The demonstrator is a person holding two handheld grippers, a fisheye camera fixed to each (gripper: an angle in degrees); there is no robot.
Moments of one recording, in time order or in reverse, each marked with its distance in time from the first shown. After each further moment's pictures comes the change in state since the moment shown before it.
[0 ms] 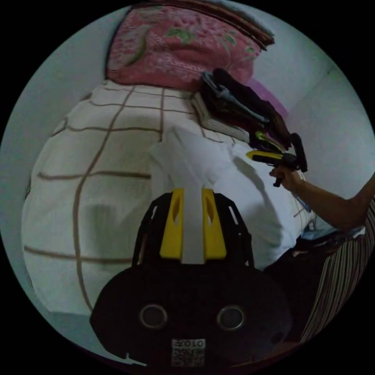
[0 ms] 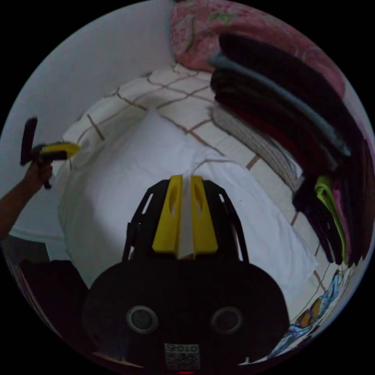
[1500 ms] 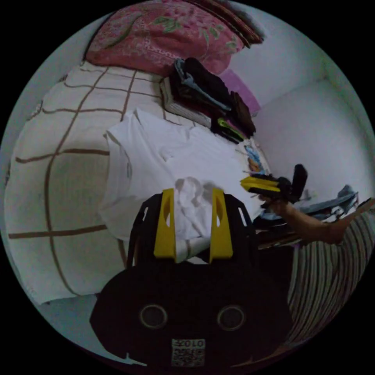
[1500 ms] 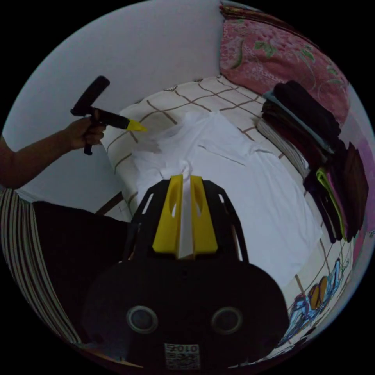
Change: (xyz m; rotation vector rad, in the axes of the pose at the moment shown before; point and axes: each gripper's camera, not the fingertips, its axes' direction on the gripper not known) left arm 0.048 0.097 -0.006 -0.147 0.266 0.028; right arm -0.265 0.134 -0.024 -0.042 -0.092 -0.143
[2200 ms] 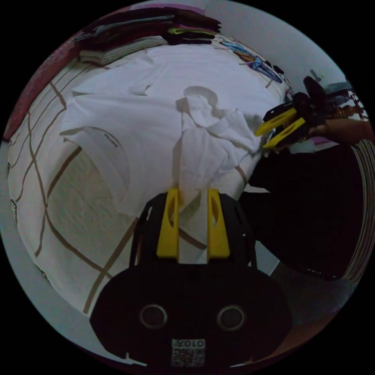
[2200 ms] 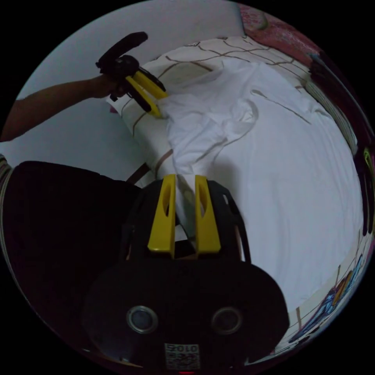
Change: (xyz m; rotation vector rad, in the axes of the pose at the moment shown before) left arm 0.016 -0.014 0.083 -0.533 -0.200 0.582; right arm -0.096 0.025 0.143 -0.219 -0.170 0.010
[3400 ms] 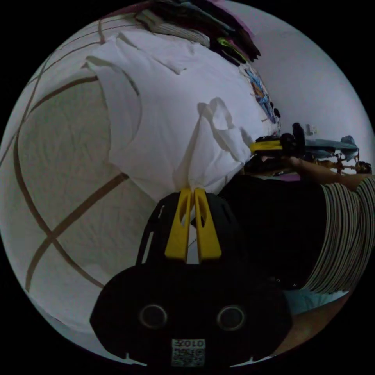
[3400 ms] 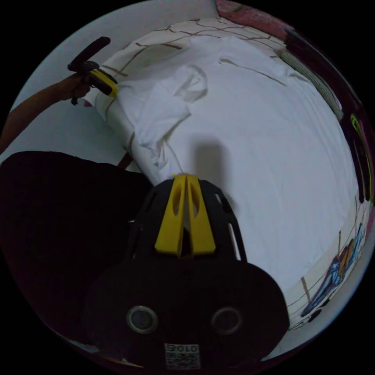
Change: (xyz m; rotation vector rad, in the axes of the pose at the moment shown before) left arm -0.092 0.010 -0.023 0.067 0.363 -0.295; right arm 0.042 0.038 0.071 -0.123 0.058 0.151
